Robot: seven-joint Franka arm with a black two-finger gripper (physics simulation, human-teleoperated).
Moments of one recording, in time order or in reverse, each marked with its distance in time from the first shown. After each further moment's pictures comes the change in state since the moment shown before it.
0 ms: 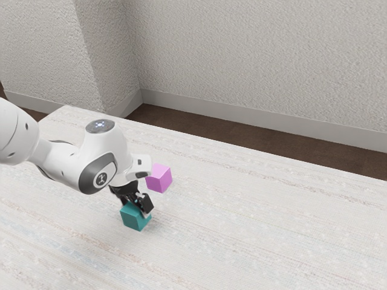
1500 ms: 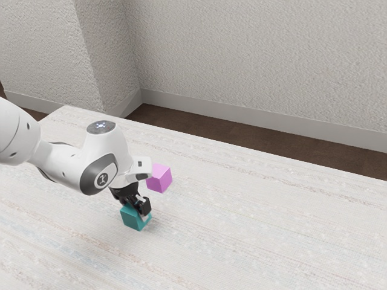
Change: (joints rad) arm 0.000 0.006 -0.003 0.001 -0.026 -0.020 0.015
